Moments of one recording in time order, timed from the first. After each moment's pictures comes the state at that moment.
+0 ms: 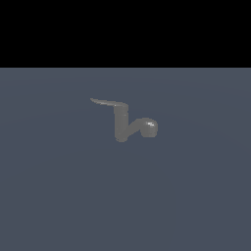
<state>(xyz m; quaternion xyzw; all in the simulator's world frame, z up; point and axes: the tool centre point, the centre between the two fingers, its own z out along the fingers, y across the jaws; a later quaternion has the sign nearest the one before) -0.098 0.023 0.428 -0.98 0.21 0.01 0.05</state>
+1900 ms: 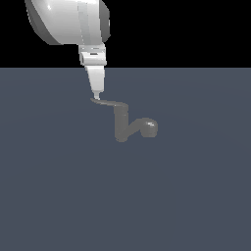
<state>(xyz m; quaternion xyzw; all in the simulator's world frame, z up) 0.083 0.111 0.180 -0.80 0.60 0.00 0.00</state>
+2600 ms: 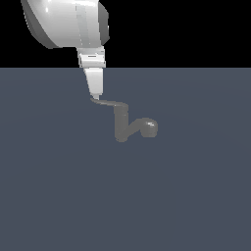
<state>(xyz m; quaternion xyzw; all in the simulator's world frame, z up) 0.074 0.112 0.173 -0.79 0.61 0.00 0.00</state>
